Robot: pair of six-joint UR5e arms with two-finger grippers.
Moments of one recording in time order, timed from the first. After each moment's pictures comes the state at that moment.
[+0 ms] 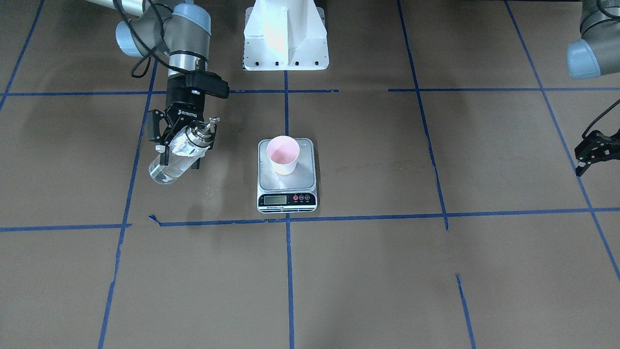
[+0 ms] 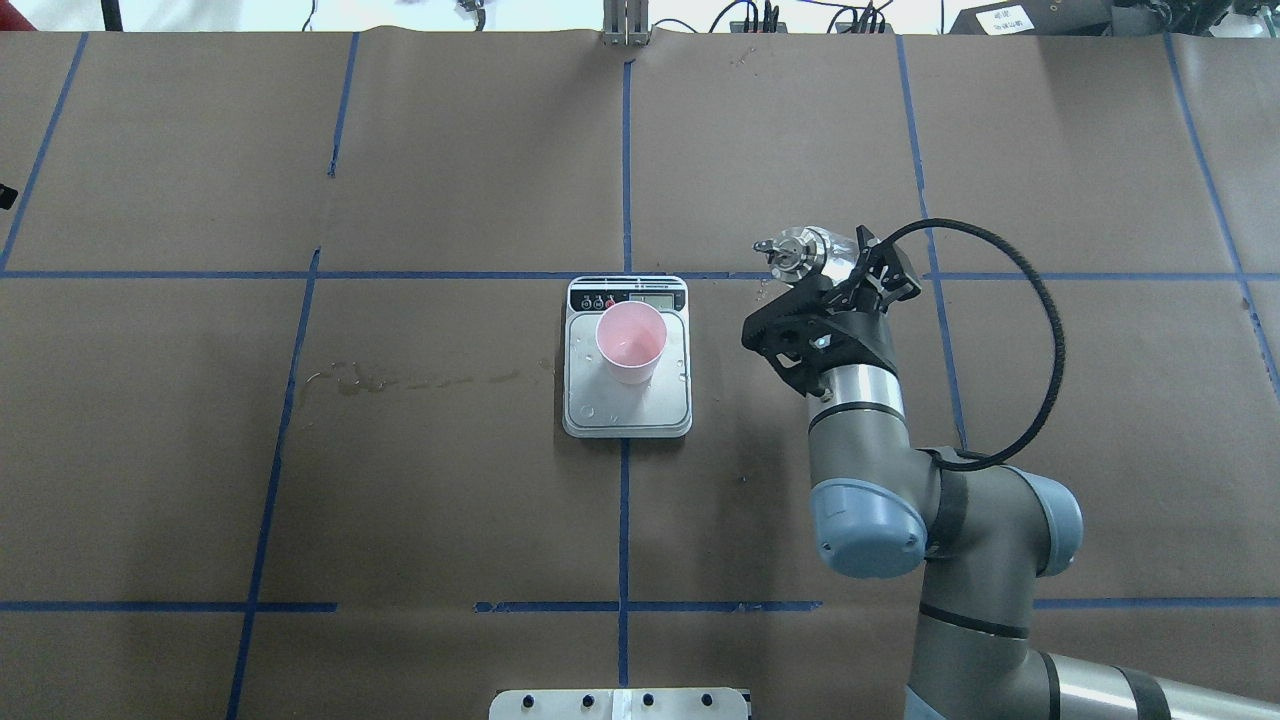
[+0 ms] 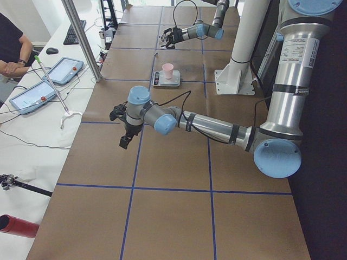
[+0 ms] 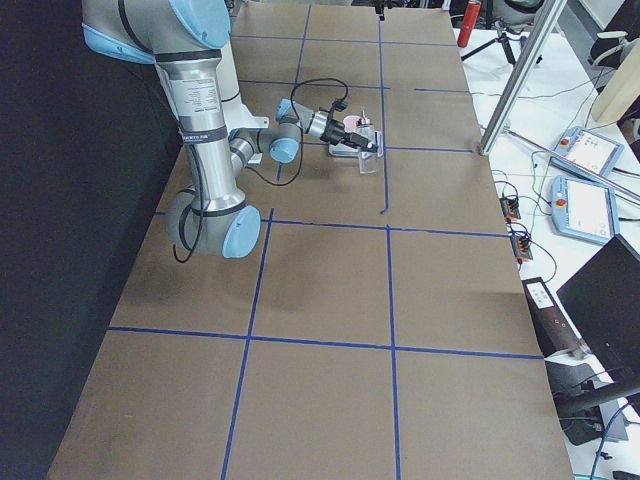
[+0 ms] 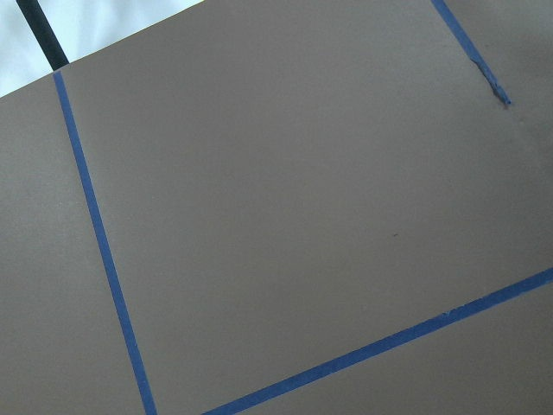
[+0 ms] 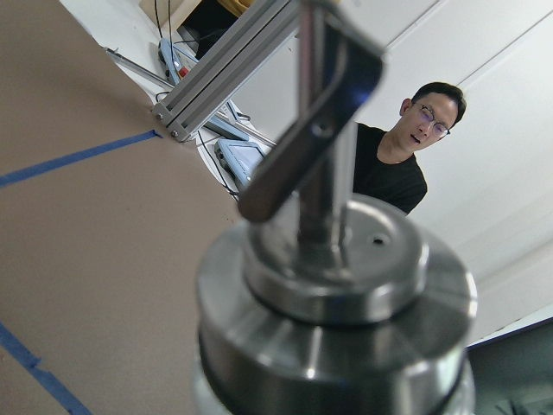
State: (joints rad) left arm -1.29 -1.68 -1.67 -1.94 -2.14 -0.13; right arm 0.29 -1.23 1.84 -1.32 0.54 0.50
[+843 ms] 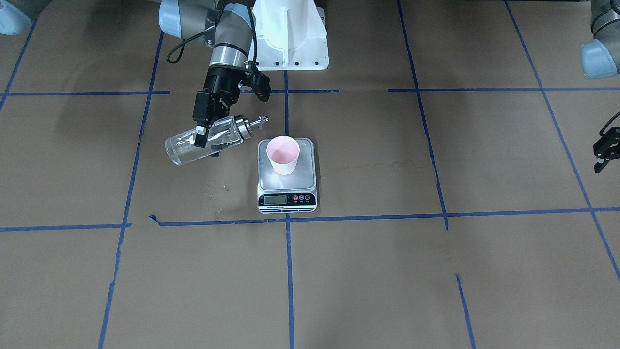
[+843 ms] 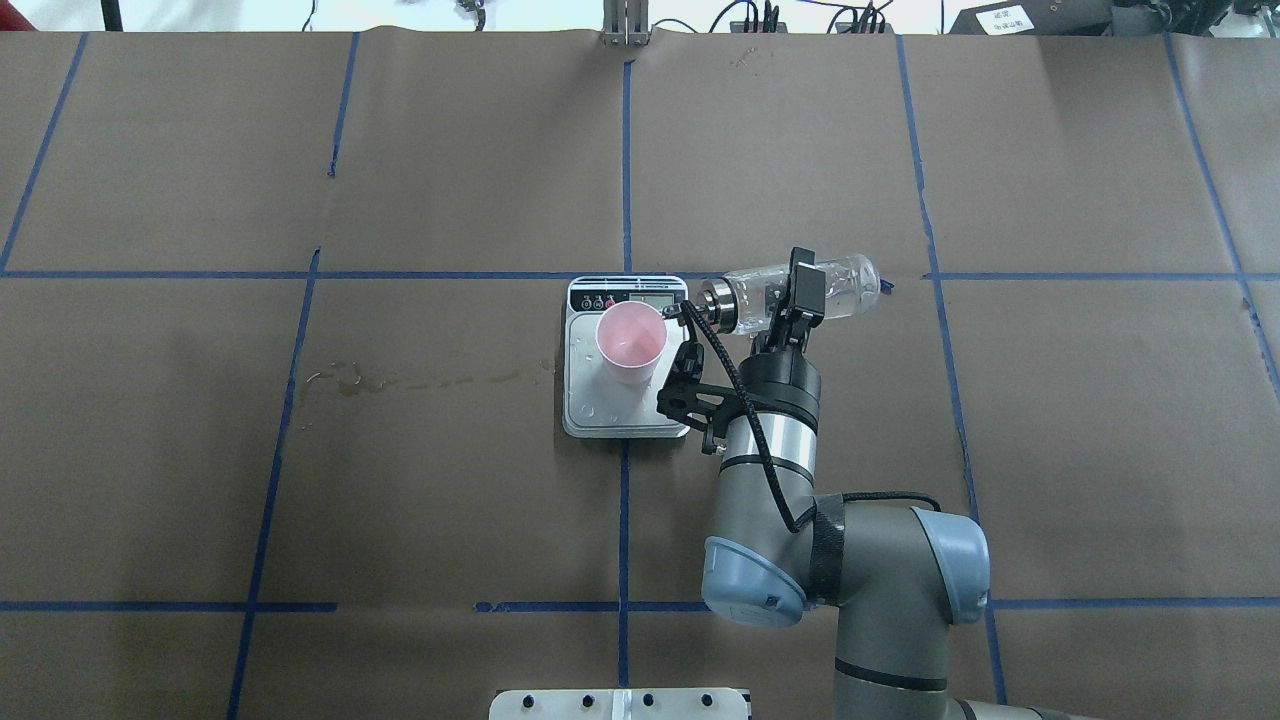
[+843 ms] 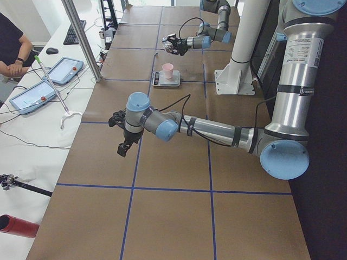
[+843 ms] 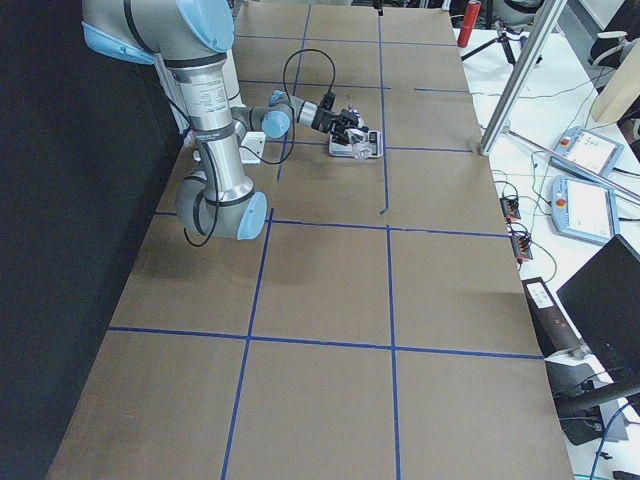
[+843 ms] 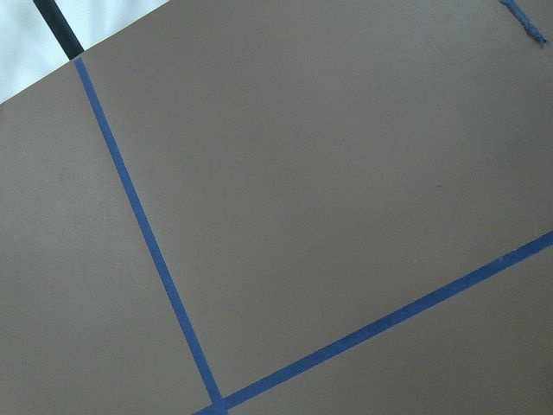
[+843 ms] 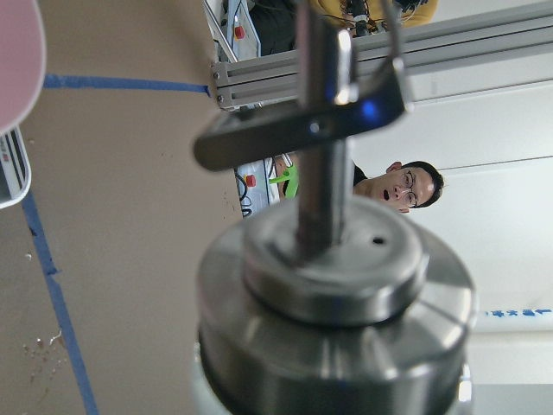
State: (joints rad) left arm -1.34 -1.66 -1.65 -1.94 -2.14 -0.03; right arm 0.22 -1.10 1.81 -1.75 0.37 0.30
